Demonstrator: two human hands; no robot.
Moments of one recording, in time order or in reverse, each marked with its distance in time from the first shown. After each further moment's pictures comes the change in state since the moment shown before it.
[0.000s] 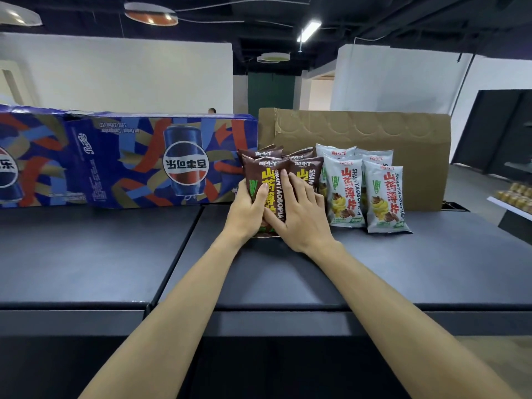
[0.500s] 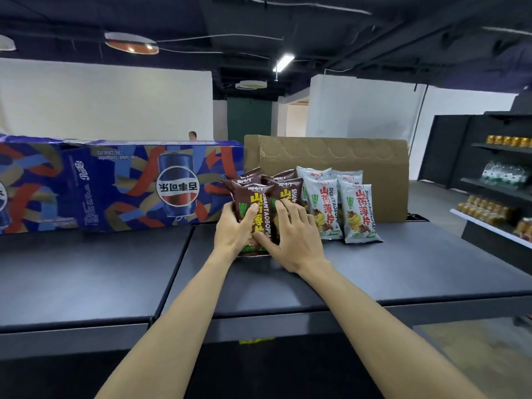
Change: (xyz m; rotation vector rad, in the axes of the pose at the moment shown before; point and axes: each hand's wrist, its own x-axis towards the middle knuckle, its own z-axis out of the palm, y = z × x) left_hand -0.012 0.009 -0.009 0.002 0.045 -0.049; right_hand -0.025 -0.007 -0.028 -0.110 0.064 0.004
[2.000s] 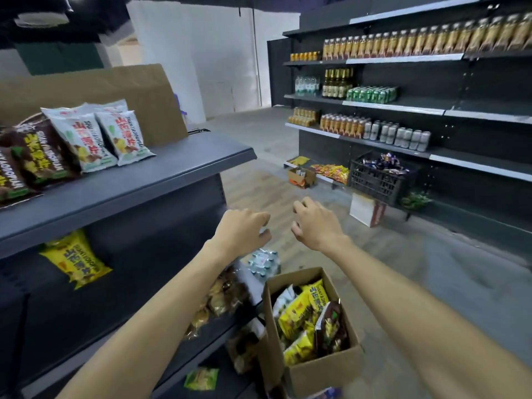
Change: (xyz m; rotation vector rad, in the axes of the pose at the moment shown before) left_hand -0.396 0.108 0.276 0.894 -0.756 1.133; right_hand -0.405 0.261 -0.289 -0.289 -0.456 0.607
